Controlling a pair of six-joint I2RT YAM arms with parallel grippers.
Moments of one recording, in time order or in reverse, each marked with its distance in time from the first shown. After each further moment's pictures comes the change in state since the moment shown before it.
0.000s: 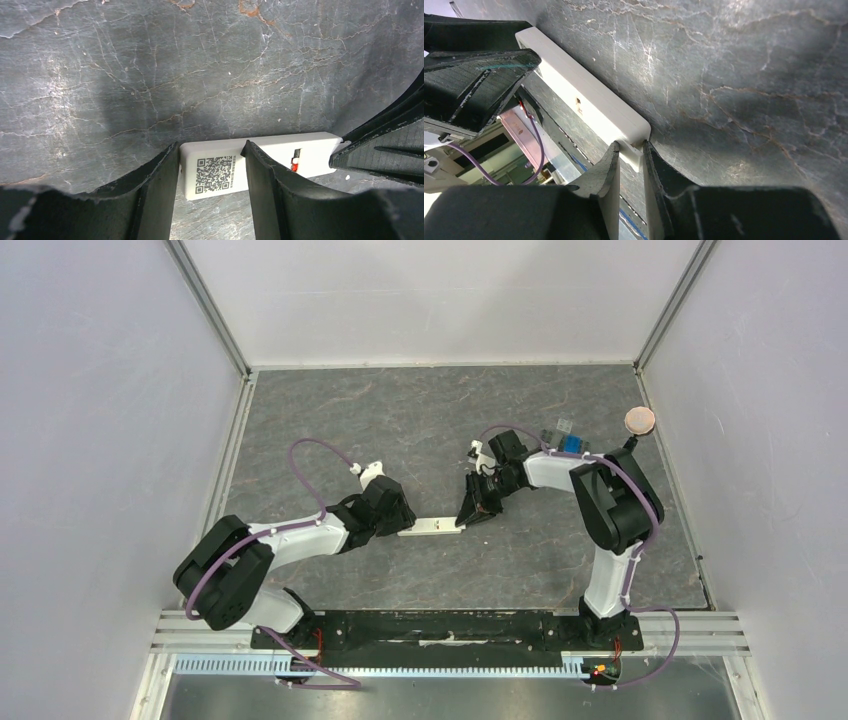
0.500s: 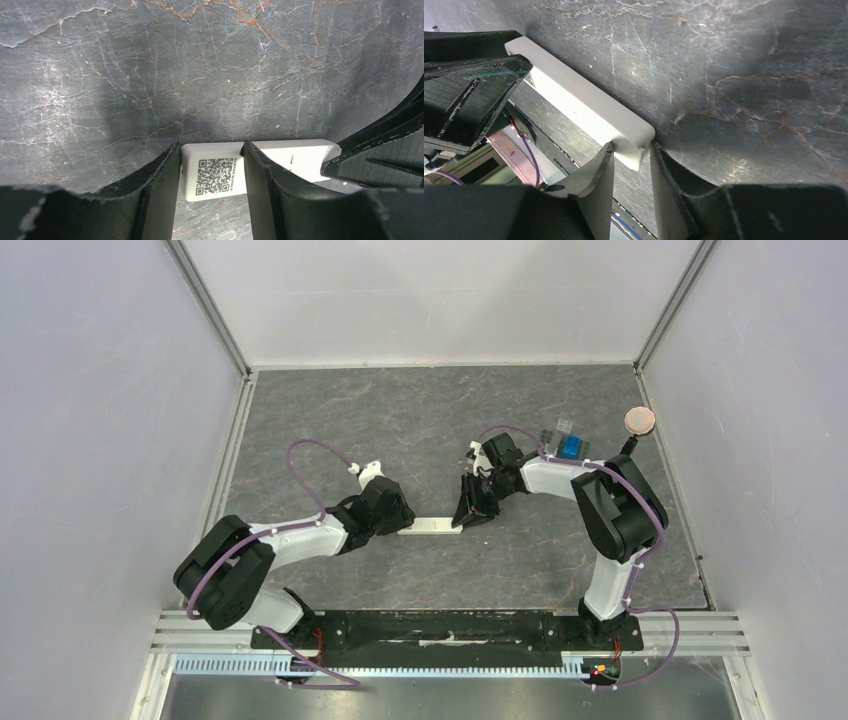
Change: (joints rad) left arm 0.005 0.003 -0.018 0.048 -0.004 0.001; right arm 0.054 -0.056 -0.038 0.044 0.118 0.106
